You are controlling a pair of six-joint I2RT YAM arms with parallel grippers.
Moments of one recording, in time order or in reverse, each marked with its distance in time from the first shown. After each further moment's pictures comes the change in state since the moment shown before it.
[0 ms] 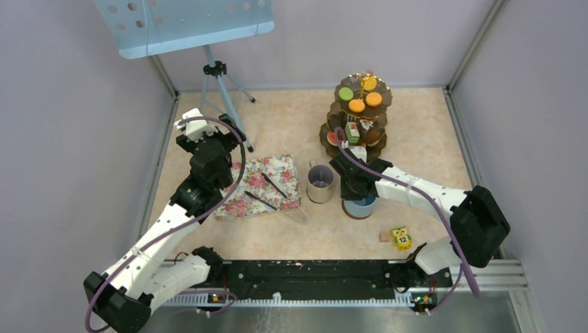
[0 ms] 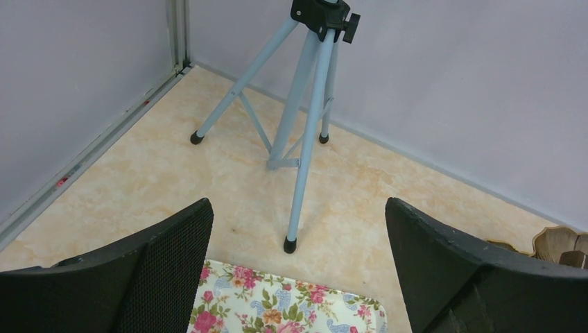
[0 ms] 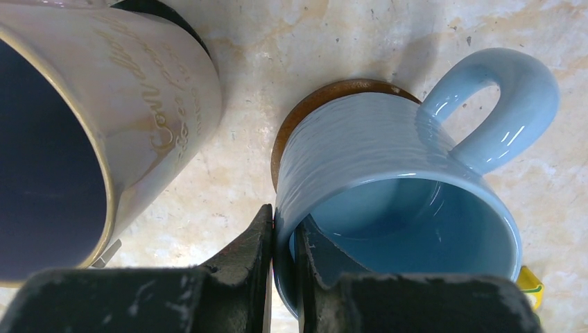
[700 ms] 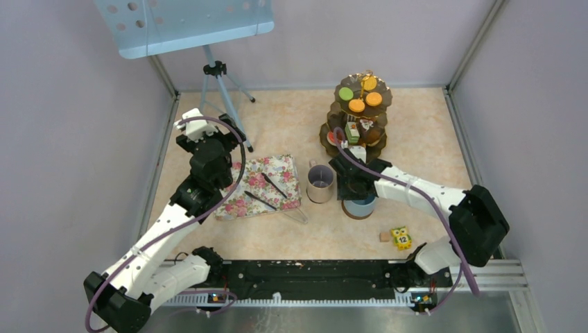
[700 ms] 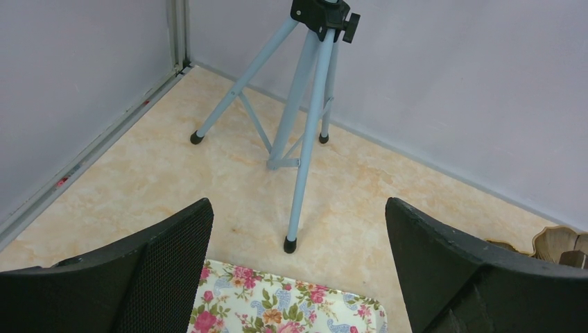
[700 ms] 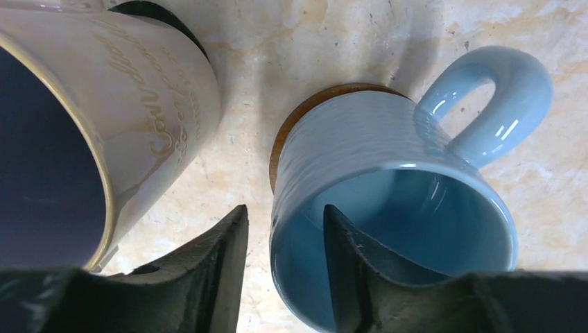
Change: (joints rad) left arm 0.000 0.000 0.000 0.000 0.000 0.000; right arm 0.005 0.013 0.000 0.015 0.011 -0.008
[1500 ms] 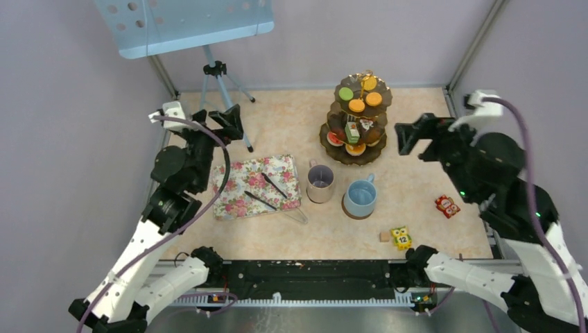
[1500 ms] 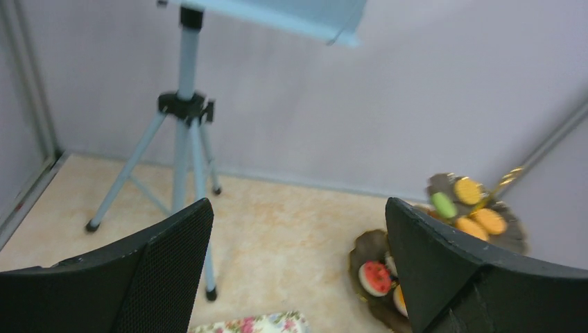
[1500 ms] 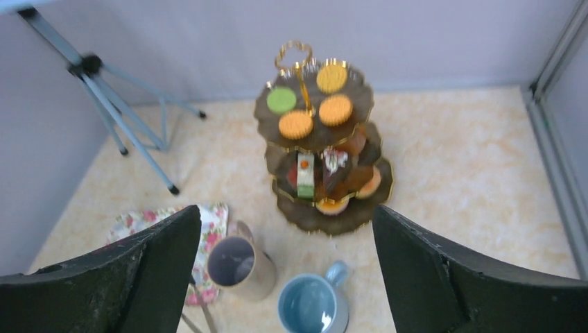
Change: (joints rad) left arm 0.000 -0.107 0.132 -0.023 0.334 0.091; right arm 0.002 -0.594 0.520 -0.125 0.286 -0.383
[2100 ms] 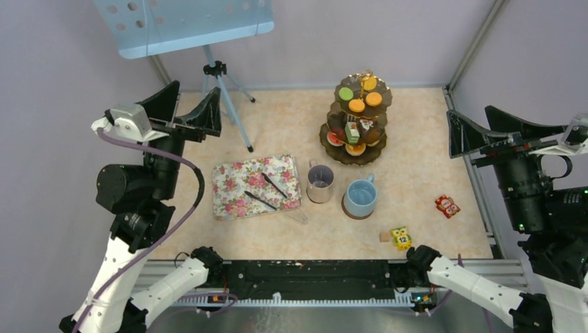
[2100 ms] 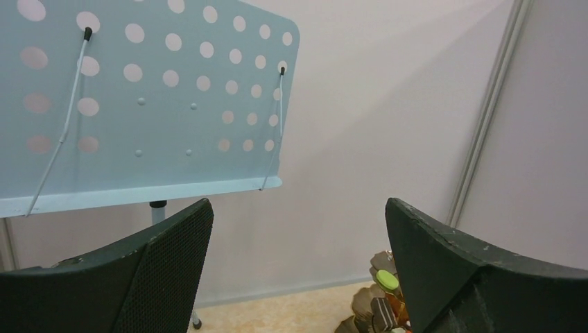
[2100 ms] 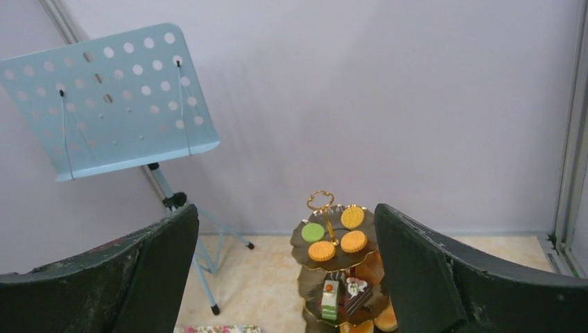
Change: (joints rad) left arm 0.000 -0.051 0.259 0.086 0.290 0.212; right arm 0.000 -0.266 -0.050 0.436 -0.074 -0.266
